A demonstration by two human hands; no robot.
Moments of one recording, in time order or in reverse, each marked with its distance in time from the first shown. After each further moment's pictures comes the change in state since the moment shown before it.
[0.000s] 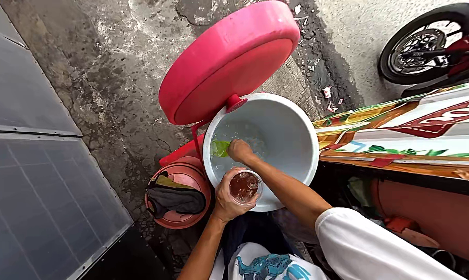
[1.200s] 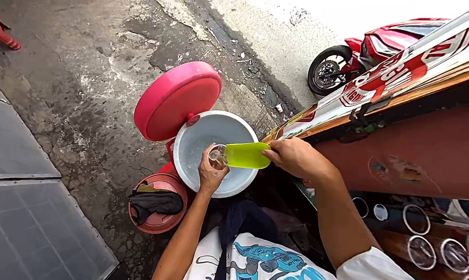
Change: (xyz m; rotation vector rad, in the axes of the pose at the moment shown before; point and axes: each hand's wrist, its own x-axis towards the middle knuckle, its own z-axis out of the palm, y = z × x) left_hand 0.047 0.046 0.053 0.143 -0.026 -0.080; right_hand -0.314 0.120 -0.152 -0.110 0.389 -0.137
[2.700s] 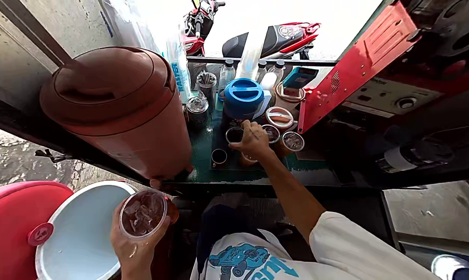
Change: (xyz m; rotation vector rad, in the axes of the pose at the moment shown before) left_hand -0.147 0.245 0.132 -0.211 -0.527 0.313; right_hand -0.317 0.317 0.115 0.303 0.803 0.915
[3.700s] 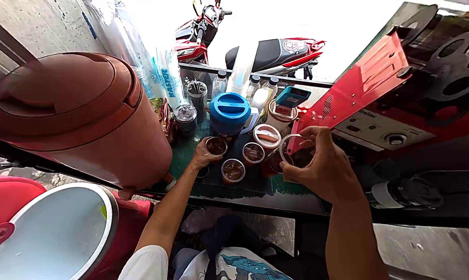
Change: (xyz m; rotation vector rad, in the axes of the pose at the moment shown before) left_hand 0.116 -0.161 0.327 -0.176 -0.619 -0.205; right_hand -0.058 0.105 -0.176 0.103 0.212 -0.128
